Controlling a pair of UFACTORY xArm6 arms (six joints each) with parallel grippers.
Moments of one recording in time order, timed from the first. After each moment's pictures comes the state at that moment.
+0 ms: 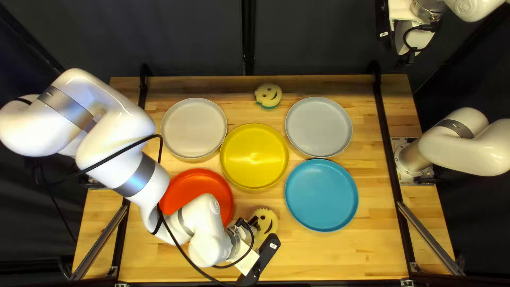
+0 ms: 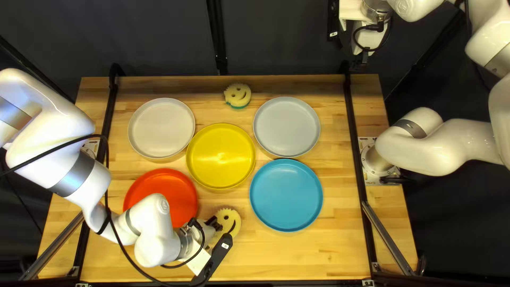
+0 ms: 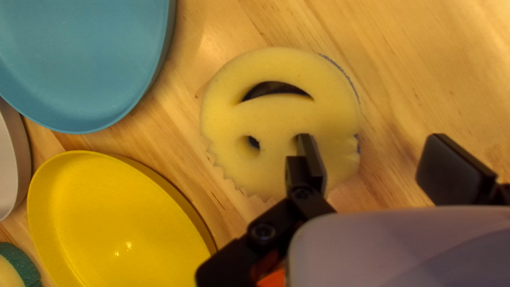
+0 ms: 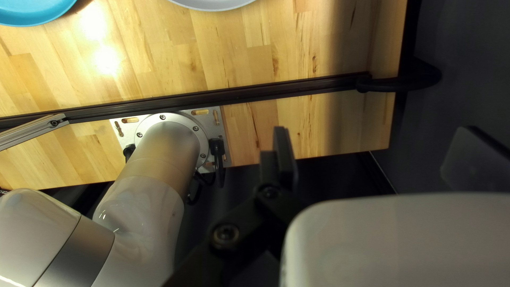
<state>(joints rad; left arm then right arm) -0.58 0.39 -1.06 0.66 0.54 -0.42 -0.93 -0.74 -0.75 -0.02 1.51 -0.81</state>
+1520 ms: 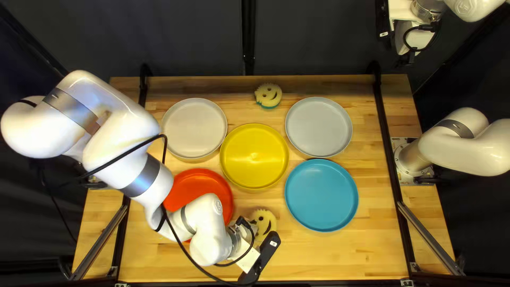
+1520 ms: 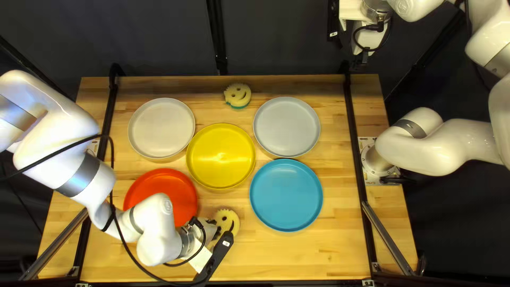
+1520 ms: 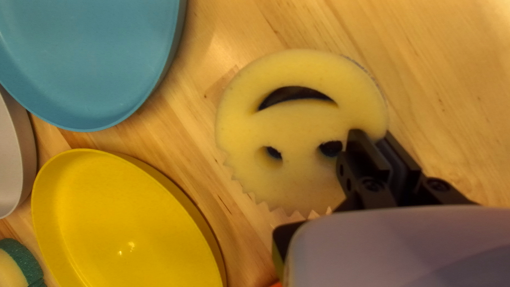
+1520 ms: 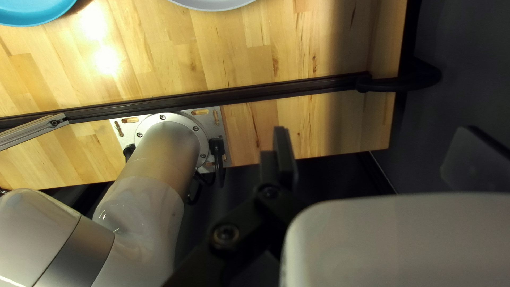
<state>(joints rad) -0.58 0.35 -1.03 0.71 0.56 -0.47 -0.93 -0.74 -0.75 -0.02 1.51 -0.81</state>
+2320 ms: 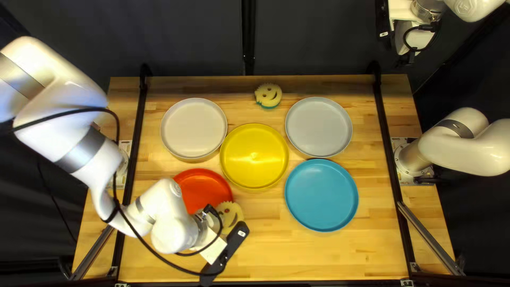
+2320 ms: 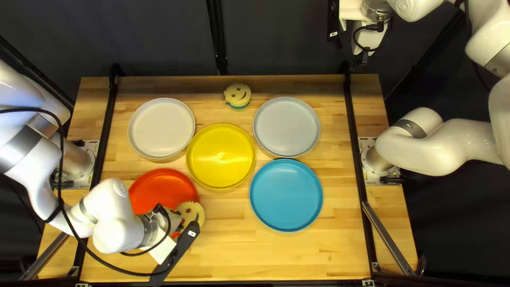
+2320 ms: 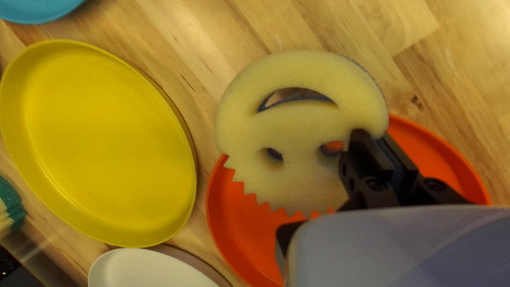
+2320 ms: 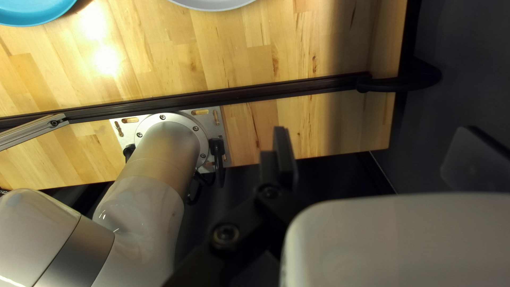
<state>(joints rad) -0.65 -0.04 -0.68 0.35 0.66 -0.16 -0.93 -0.74 -0.75 -0.02 1.51 -0.81</state>
